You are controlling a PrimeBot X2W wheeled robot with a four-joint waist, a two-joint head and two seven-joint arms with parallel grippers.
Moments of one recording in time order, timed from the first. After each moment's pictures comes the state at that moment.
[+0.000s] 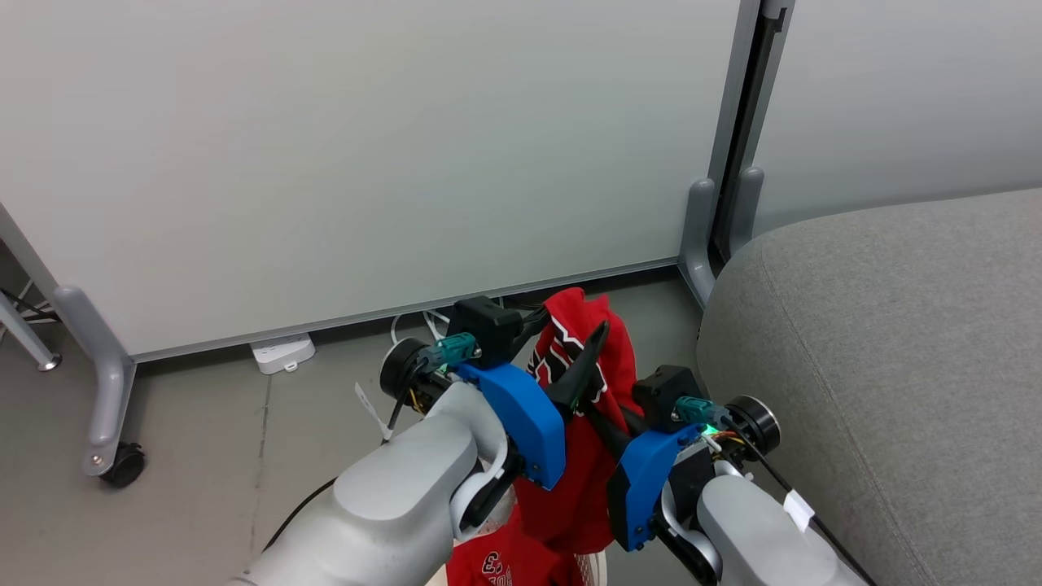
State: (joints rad) left arm -0.88 0.05 -1.21 0.78 -1.01 0.01 -0.26; right arm -0.54 -0.05 0.58 0.79 0.26 0.13 -0.06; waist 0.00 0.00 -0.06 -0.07
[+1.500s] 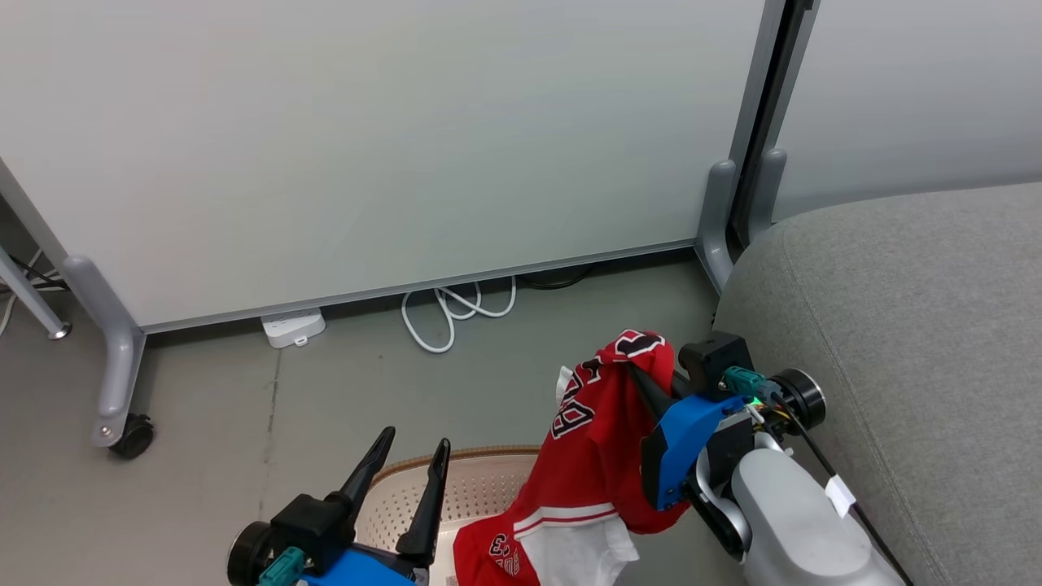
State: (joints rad) left arm -0.14 0.09 -0.37 0.34 -0.29 -0.09 -0.26; right arm -0.52 -0.05 0.38 0.72 0.13 0.13 -0.07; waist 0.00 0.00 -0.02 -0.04
